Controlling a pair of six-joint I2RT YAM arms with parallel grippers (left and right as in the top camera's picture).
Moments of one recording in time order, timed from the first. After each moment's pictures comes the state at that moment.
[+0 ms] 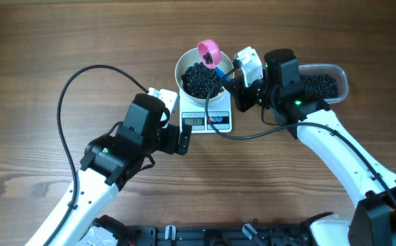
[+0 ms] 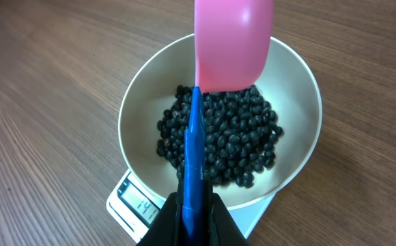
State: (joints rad) left arm -0.51 1.11 0.91 -0.70 0.03 -0.20; right arm 0.35 1.52 1.02 -0.23 -0.40 -0.04
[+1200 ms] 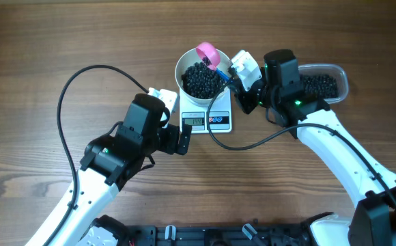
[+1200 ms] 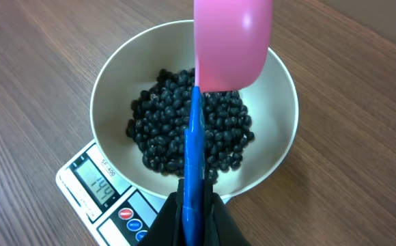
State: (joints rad) left arm -0.51 1.11 0.91 -0.70 0.03 -0.20; right arm 0.35 1.52 1.02 -0.25 -0.33 -0.32
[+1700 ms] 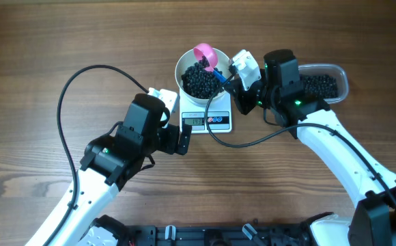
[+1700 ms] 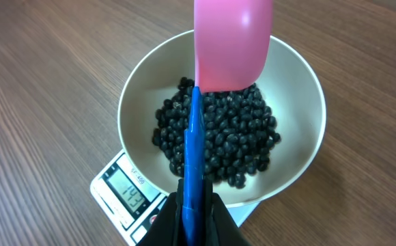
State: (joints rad) left arm -0.51 1.11 0.91 -0.70 0.03 -0.20; right arm 0.35 1.52 1.02 -0.25 -0.41 -0.21
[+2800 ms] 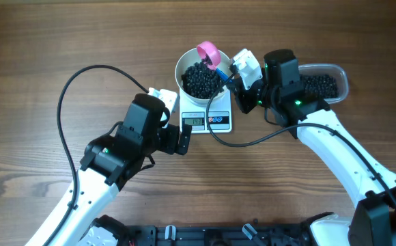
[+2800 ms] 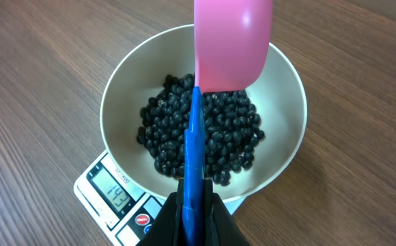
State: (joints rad) left arm -0.51 1.11 0.91 -0.70 0.03 -0.20; right arm 0.35 1.52 1.02 -0.25 -0.36 -0.22
